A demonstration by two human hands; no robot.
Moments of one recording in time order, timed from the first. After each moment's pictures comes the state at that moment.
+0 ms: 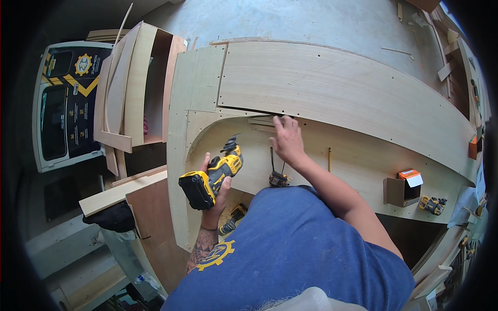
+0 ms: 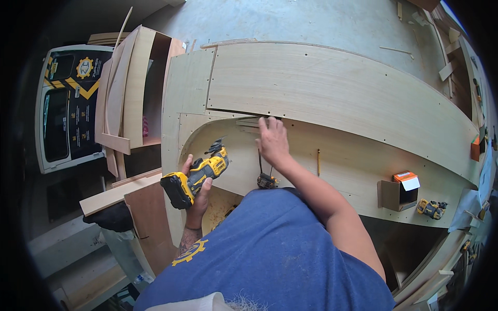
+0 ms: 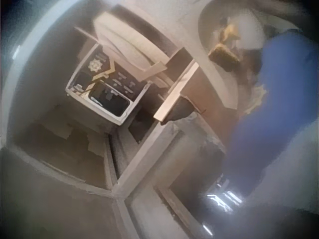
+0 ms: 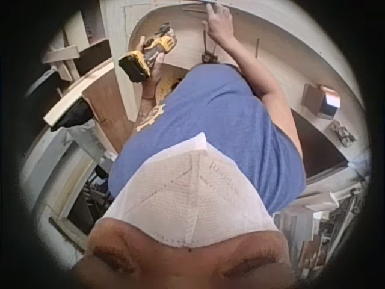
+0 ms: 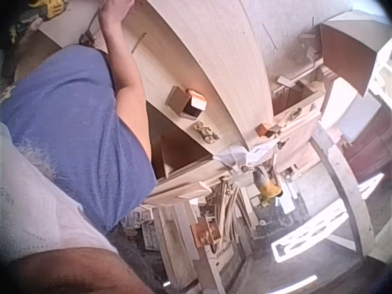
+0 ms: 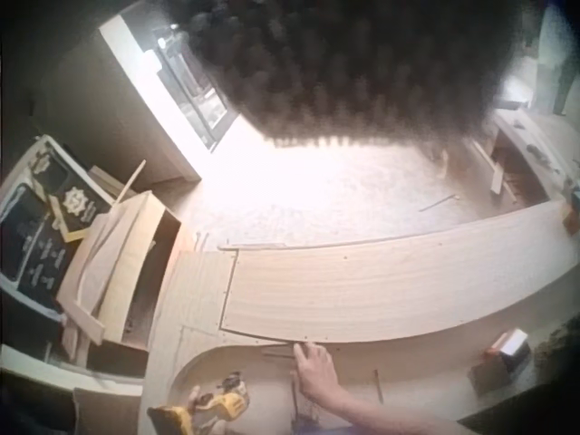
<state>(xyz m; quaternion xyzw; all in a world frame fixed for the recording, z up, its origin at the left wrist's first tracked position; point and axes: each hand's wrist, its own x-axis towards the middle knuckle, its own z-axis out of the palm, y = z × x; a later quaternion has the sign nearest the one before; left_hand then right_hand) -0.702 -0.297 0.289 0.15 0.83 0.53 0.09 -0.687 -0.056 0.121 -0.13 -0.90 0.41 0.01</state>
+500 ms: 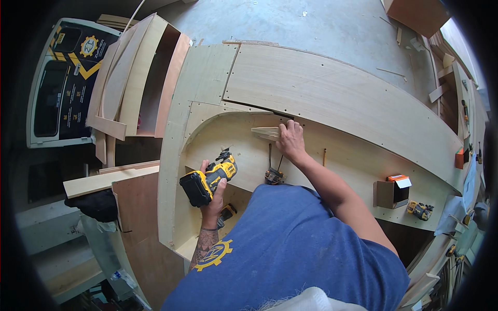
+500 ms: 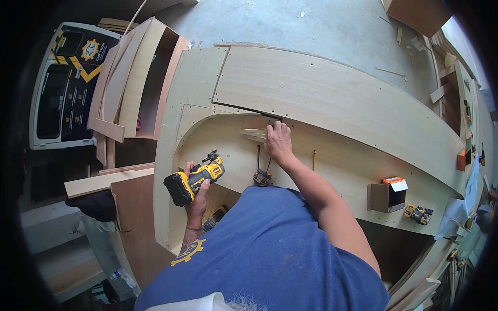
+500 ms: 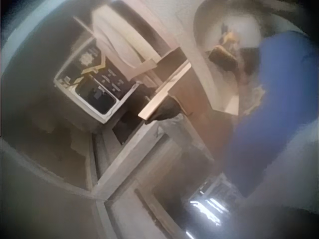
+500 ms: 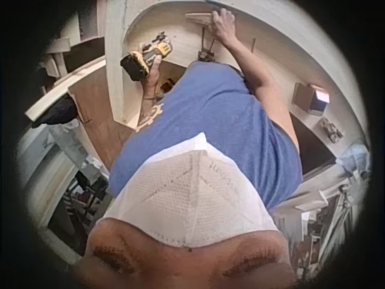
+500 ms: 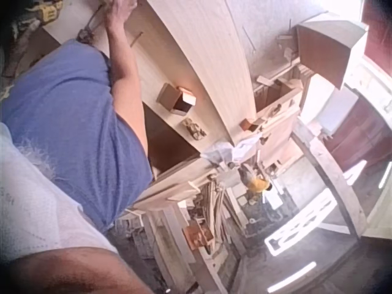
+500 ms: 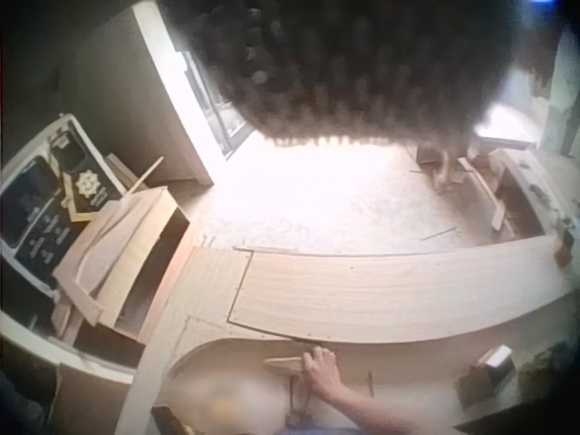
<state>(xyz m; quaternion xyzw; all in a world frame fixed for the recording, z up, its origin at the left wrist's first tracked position) -0.658 -0.351 0.259 0.06 0.82 0.56 0.06 -0.676 -0.056 0.087 -0.13 -0.97 0.20 0.05</state>
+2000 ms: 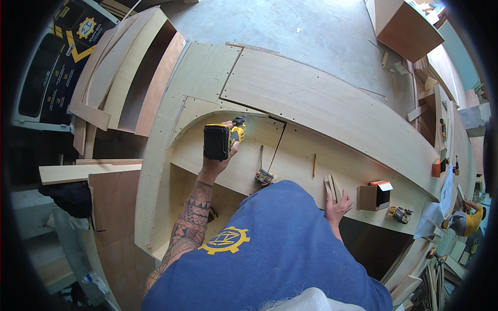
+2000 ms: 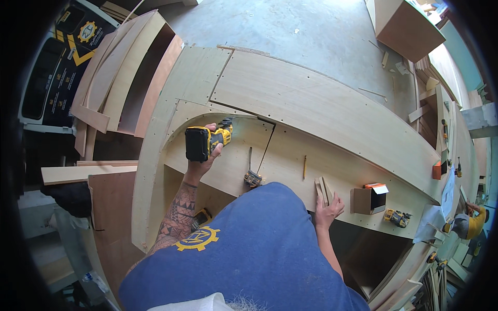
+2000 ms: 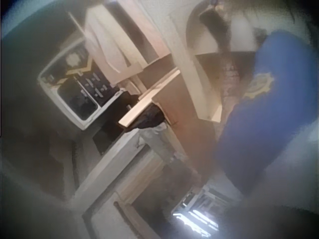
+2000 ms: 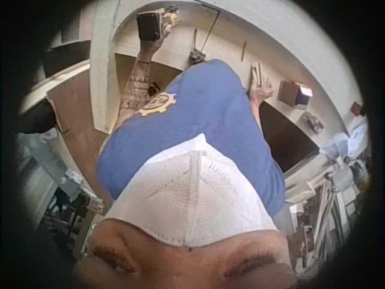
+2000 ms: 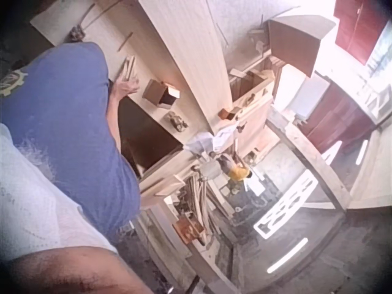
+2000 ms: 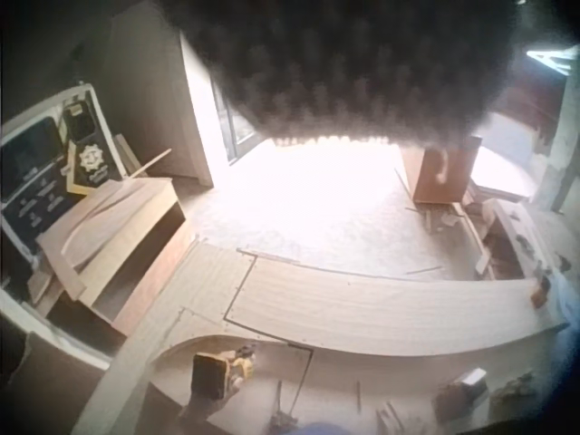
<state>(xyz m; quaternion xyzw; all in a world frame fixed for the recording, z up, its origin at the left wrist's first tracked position) -0.755 -0.313 0.207 0.30 0.78 0.55 0.03 -0.365 -0.022 0.092 -0.49 -0.84 0.16 0.15</state>
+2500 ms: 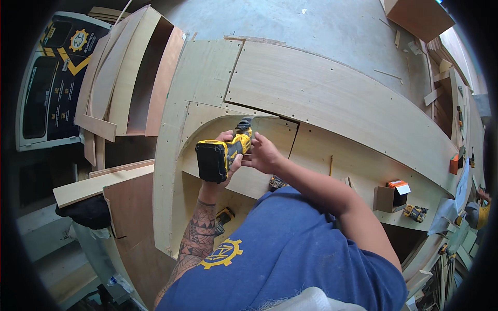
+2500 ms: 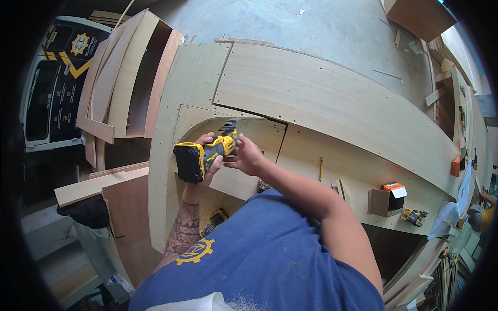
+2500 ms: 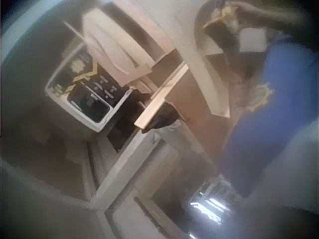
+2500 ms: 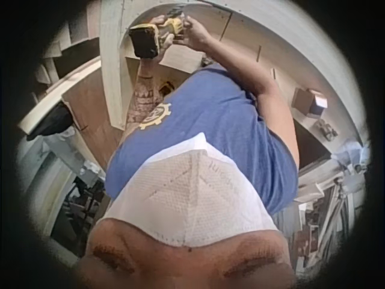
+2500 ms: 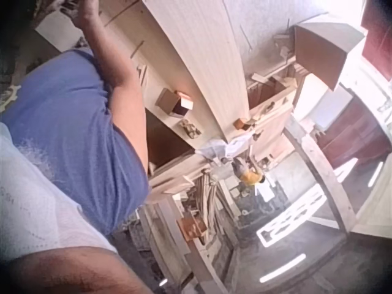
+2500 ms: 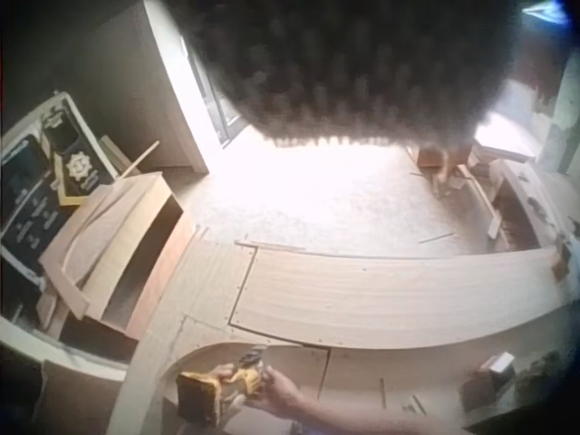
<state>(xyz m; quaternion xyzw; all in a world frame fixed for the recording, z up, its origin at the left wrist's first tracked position) -0.770 -0.309 0.242 0.27 0.77 0.57 0.12 -0.732 -0.140 0.146 -0.24 -0.10 0.93 -0.26</state>
